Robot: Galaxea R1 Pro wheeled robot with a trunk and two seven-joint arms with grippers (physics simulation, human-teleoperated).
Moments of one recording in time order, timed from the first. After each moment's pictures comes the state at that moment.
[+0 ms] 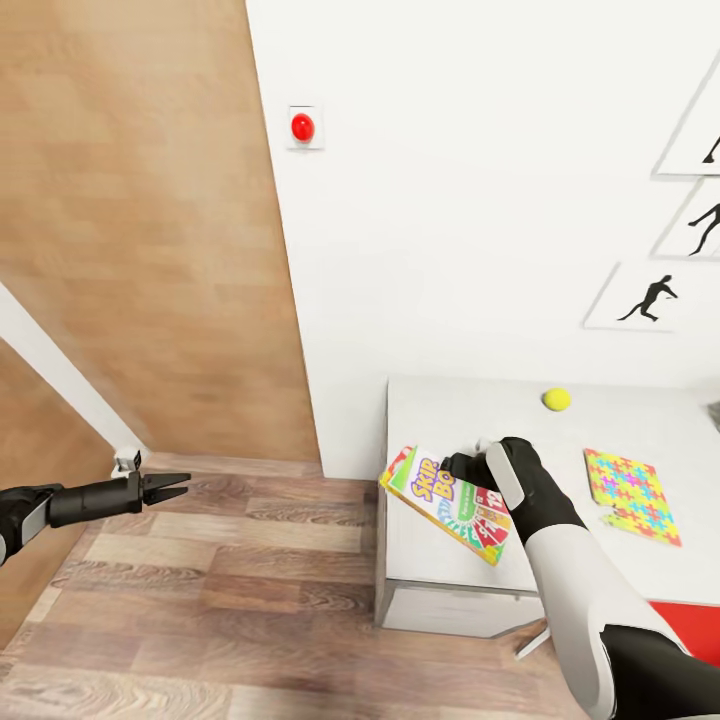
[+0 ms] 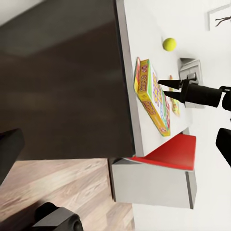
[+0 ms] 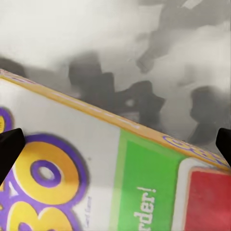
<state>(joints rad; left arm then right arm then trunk) -1.09 0.53 -0.08 -0.03 0.17 0.48 -1.53 -0.90 0.03 -0.13 -0.76 -0.33 0.86 -0.23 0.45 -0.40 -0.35</state>
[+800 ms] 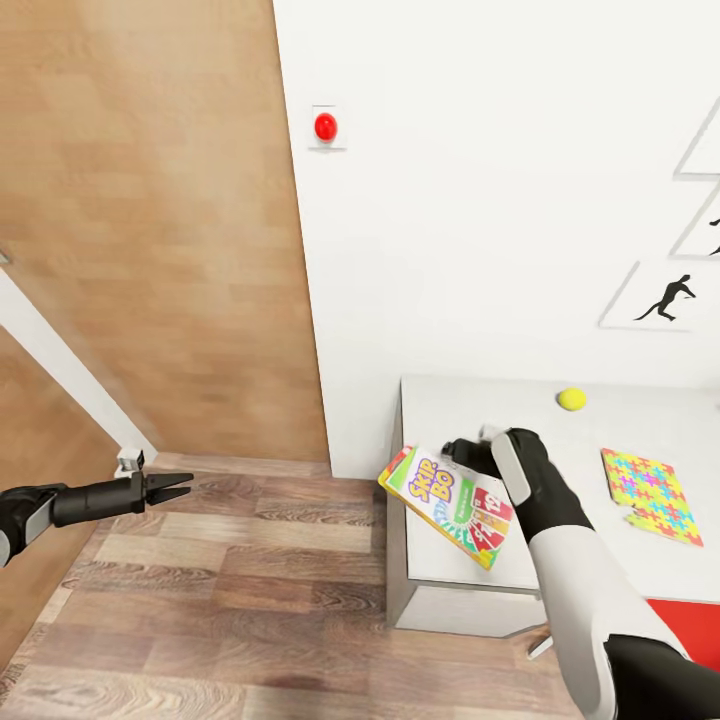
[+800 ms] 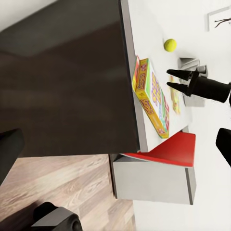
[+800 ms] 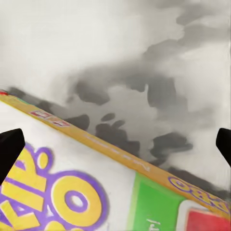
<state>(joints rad) -1.09 0.52 -0.08 -0.03 0.17 0.48 -1.52 -0.89 0.03 -0.13 -0.87 -0.35 0.87 -0.23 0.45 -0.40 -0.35</state>
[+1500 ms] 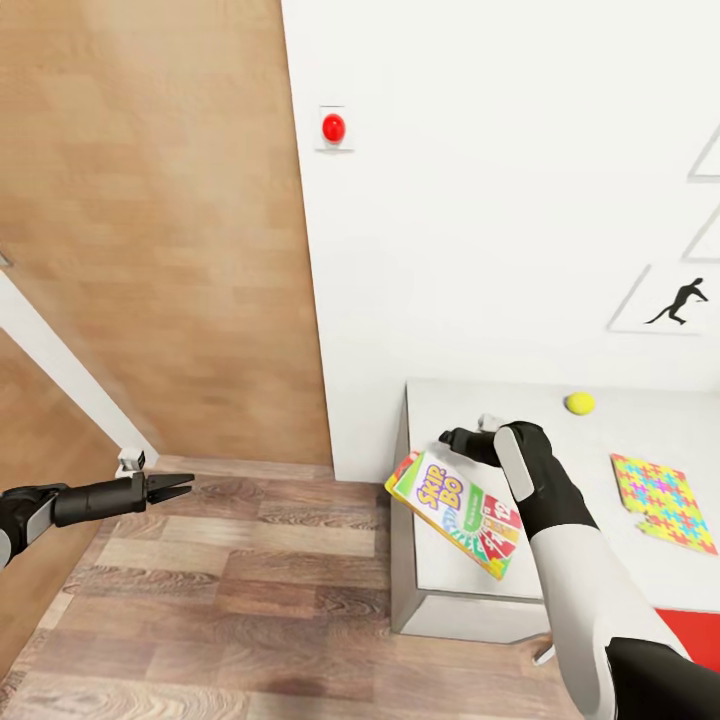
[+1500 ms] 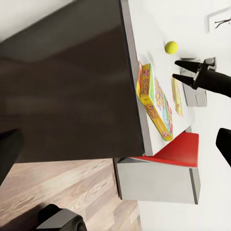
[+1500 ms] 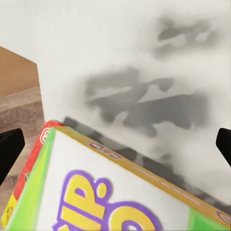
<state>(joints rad) -1.09 0.52 -0.08 -0.03 0.17 0.45 -1.52 -0.89 0.03 -0.13 -0.93 -0.36 0.87 -0.18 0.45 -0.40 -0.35</state>
